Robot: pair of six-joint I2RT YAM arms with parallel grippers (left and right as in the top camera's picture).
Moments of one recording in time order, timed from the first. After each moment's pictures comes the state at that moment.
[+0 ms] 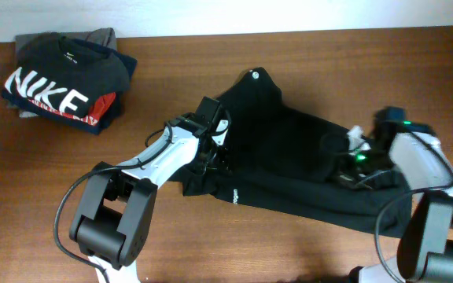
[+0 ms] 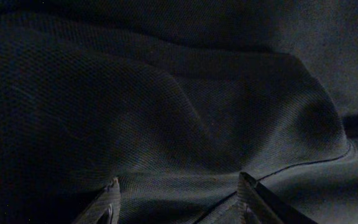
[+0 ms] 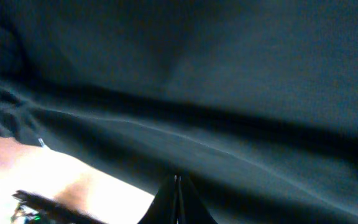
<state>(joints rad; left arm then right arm) -0.48 1.96 1.28 -0.66 0.28 -0.25 -0.18 1.68 1.05 -1.03 -0.46 0.08</state>
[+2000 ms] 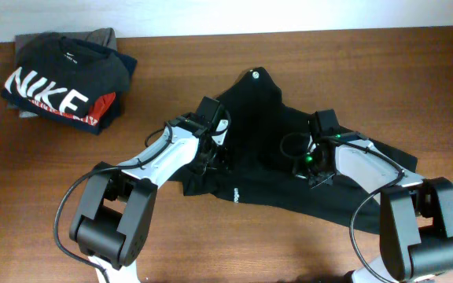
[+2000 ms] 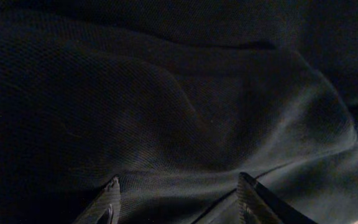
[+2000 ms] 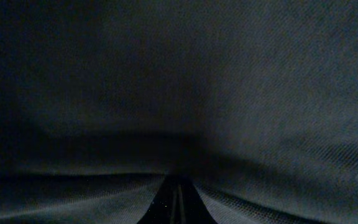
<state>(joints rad) -0.48 1.96 1.28 -0.66 0.27 -0.25 0.15 1.74 0.93 -0.60 -0.18 0.46</state>
